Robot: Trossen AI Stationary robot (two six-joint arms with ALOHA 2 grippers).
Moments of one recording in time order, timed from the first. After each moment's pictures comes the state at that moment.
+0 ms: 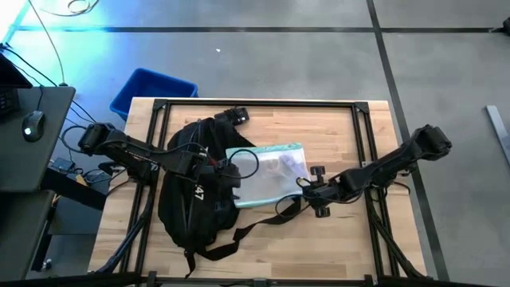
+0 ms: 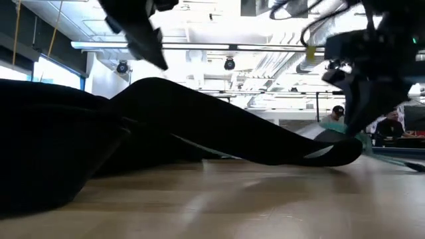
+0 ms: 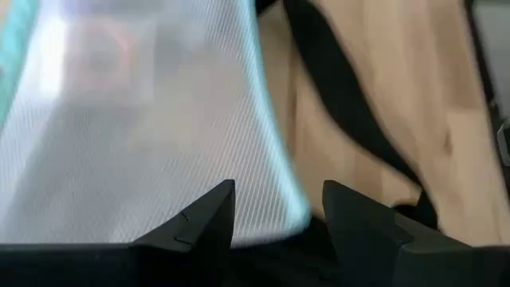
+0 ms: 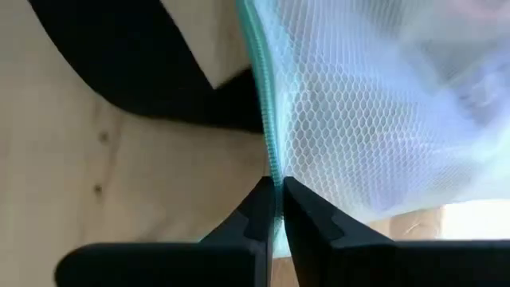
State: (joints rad) left arm -0.24 1.46 1.06 -0.46 -0.09 -0.27; right arm 0.40 1.40 0.75 -0.60 0.31 0.21
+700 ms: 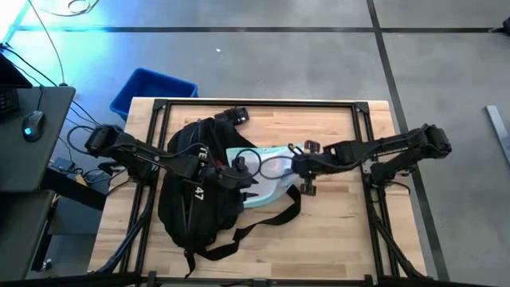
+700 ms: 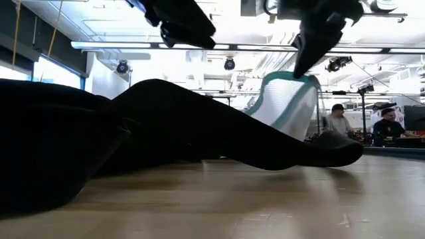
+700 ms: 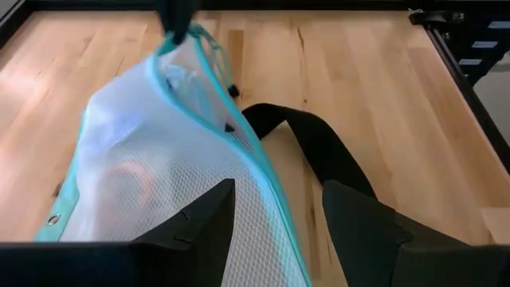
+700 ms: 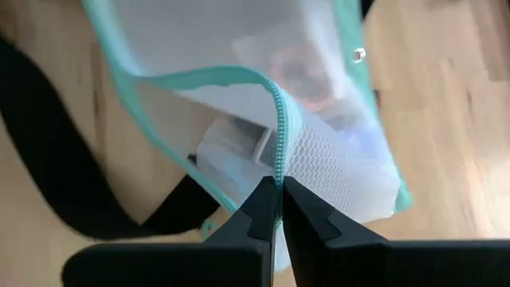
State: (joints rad) left arm -0.25 1.55 1.06 -0.13 -0.22 -0.14; right arm 0.13 1.40 1.11 -0.83 0.23 0.18
